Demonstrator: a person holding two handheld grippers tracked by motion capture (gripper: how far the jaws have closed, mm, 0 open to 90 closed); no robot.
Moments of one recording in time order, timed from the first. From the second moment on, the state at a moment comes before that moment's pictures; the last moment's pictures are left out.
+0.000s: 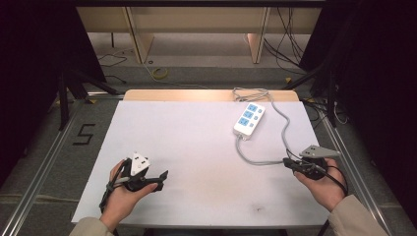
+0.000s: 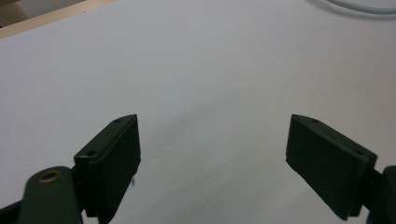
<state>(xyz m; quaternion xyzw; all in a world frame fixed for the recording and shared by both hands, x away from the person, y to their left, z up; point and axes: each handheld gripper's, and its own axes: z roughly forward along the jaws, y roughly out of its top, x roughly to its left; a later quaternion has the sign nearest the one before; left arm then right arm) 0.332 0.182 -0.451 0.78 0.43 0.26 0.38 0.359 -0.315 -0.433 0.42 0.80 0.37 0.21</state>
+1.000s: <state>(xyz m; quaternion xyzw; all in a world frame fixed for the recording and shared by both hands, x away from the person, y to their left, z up) 0.333 0.179 -0.452 0.78 0.42 0.26 0.37 0.388 -0.308 -0.426 0.44 0.80 0.35 0.20</state>
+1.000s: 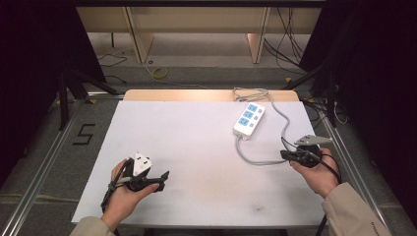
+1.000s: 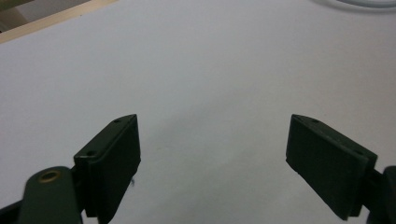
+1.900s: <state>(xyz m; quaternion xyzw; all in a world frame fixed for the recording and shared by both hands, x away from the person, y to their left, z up) 0.333 0.177 -0.453 0.78 0.42 0.26 0.37 0.407 -0.299 -0.417 0.44 0.81 0.34 0.20</state>
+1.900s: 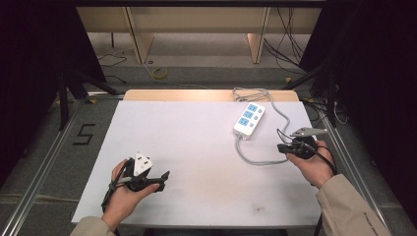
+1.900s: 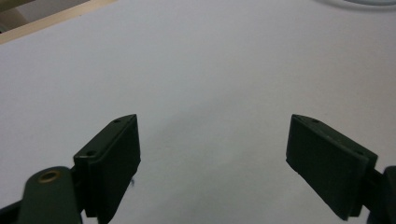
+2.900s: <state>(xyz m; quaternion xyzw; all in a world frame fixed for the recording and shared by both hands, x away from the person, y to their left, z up) 0.334 0.176 -0.454 0.79 0.42 0.27 0.37 0.426 -0.291 -0.411 0.45 0.80 0.34 0.19</state>
